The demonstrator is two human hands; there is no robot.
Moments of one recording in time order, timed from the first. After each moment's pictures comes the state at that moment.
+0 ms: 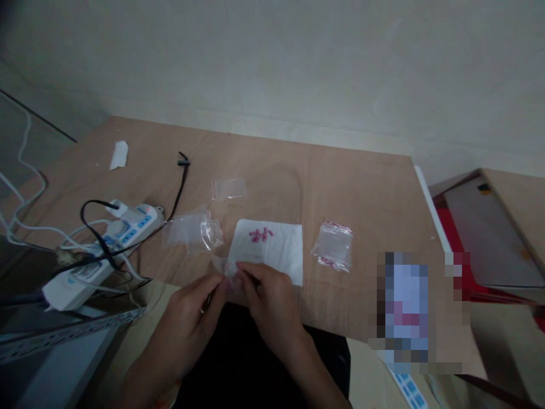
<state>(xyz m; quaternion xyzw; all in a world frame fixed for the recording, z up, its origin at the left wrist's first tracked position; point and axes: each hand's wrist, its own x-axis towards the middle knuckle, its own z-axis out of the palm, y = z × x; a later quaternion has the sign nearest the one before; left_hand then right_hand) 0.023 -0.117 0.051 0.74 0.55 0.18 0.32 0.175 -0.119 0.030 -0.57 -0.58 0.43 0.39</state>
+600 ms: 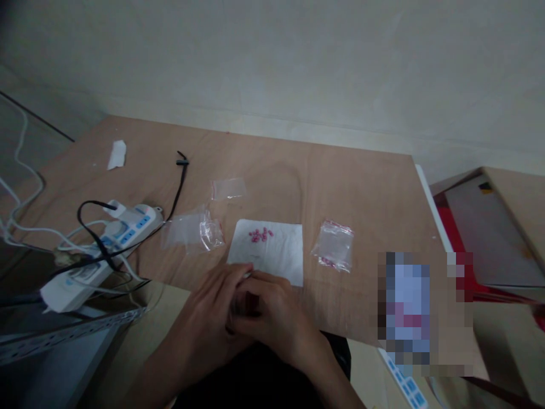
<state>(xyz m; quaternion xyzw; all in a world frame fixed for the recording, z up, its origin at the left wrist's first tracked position) 0.032 -0.119 0.039 0.85 0.43 0.23 0.20 0.195 -0.120 0.045 -0.48 -0.67 0.48 0.31</state>
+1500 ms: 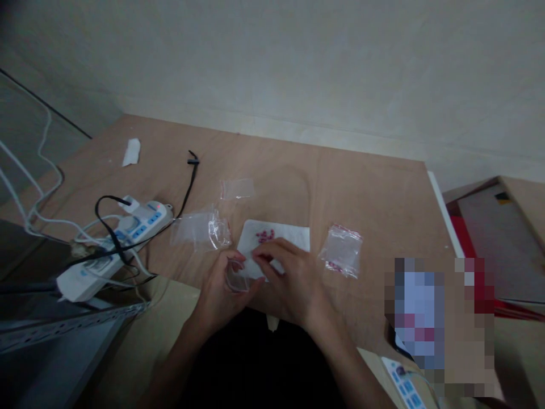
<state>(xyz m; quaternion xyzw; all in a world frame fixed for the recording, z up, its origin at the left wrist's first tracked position) 0.039 -0.100 -0.004 0.69 0.55 0.35 0.31 0.206 -0.082 0.036 -0.52 -0.73 0.26 0.36</state>
